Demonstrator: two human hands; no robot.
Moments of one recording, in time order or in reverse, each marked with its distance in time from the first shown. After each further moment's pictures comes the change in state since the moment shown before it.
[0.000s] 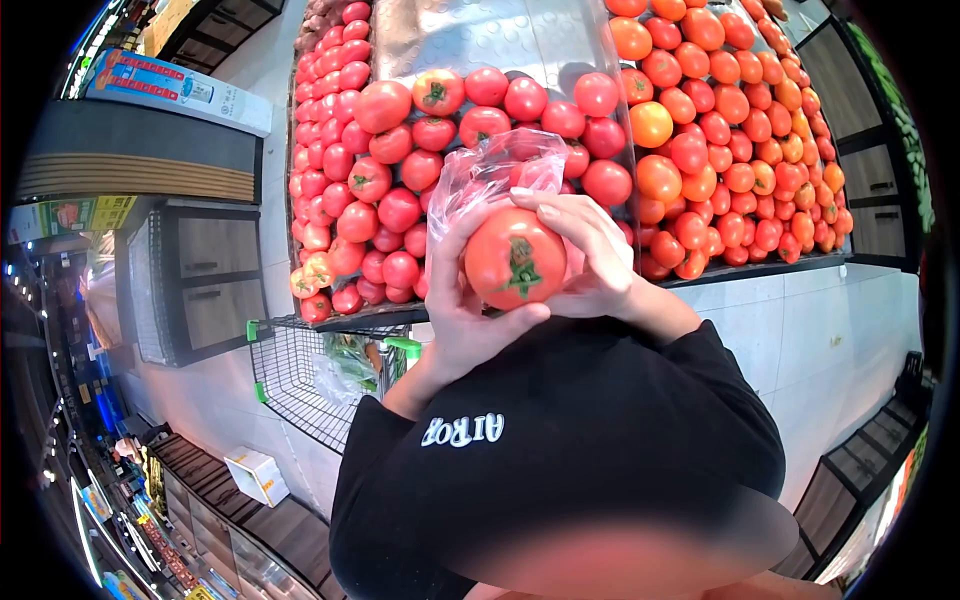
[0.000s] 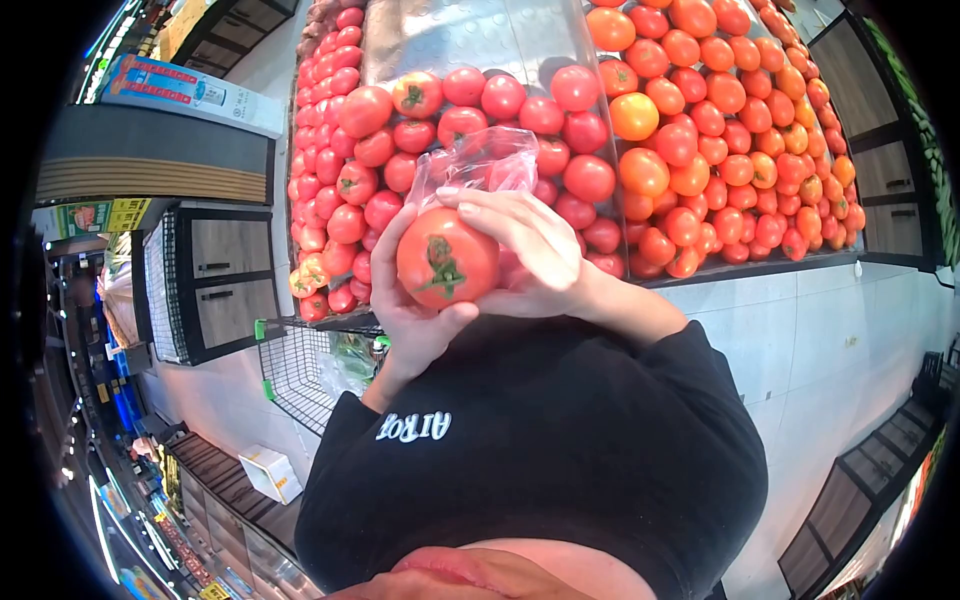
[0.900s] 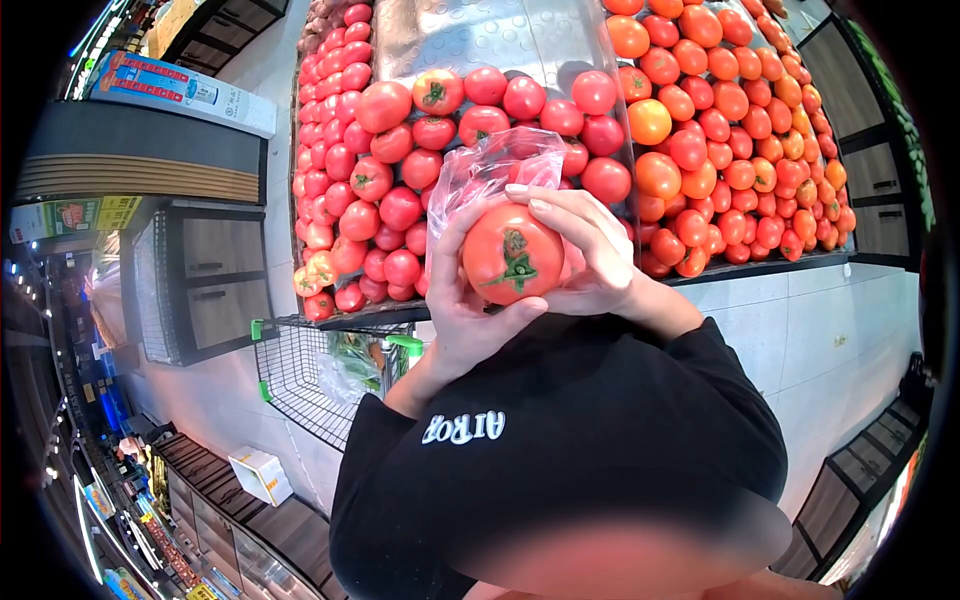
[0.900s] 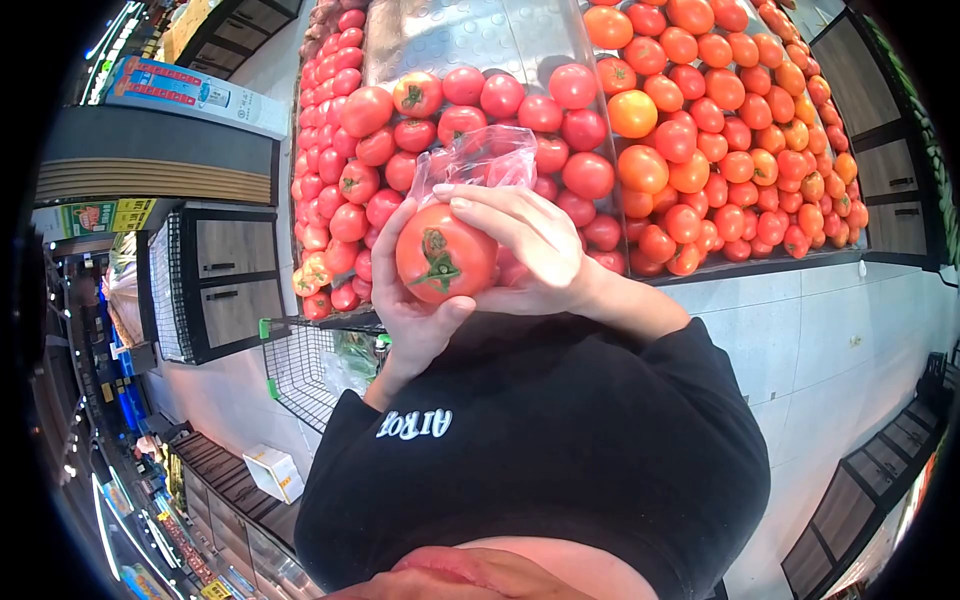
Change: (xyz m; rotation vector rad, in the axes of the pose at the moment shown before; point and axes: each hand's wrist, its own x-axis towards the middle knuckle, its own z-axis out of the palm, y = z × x) left_hand -0.002 0.001 0.004 0.001 -0.002 0.001; right_hand 0.004 -0.004 -0.007 -0.026 -0.007 -0.012
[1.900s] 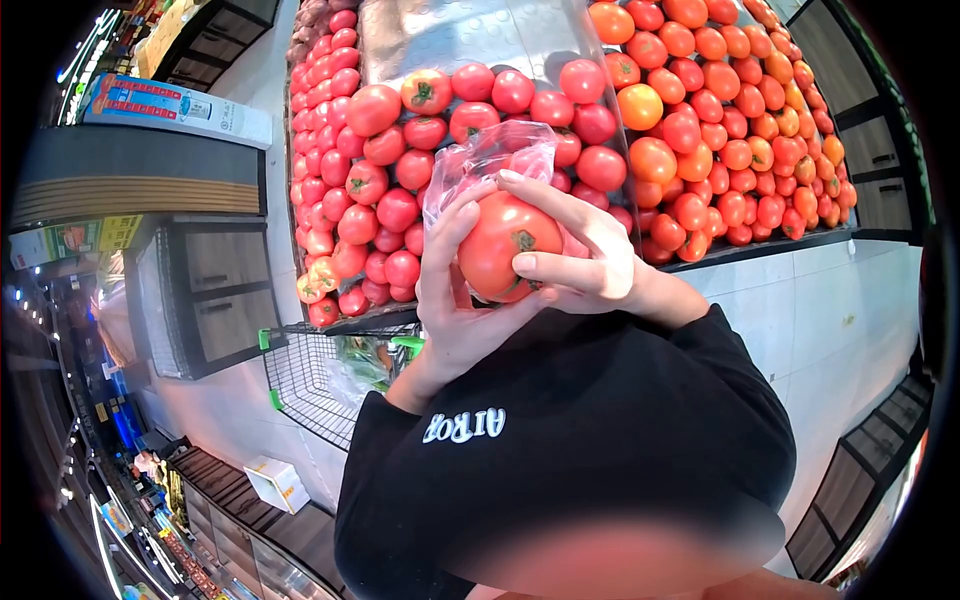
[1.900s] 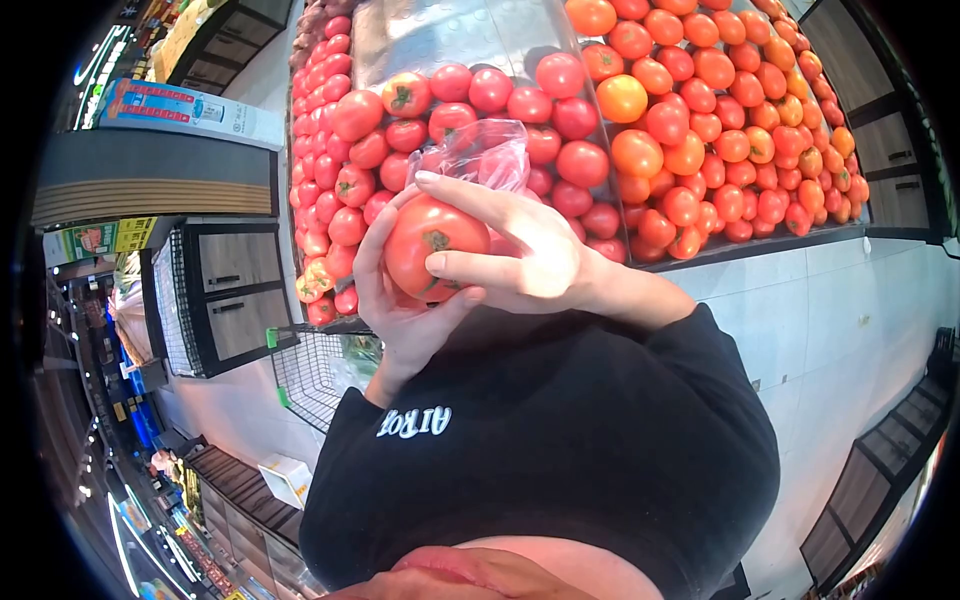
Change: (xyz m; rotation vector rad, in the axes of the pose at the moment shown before) left_hand 0.014 0.003 -0.002 0.290 -0.056 0.259; right_hand 0.004 -0.005 -0.004 0.086 -0.019 -0.112
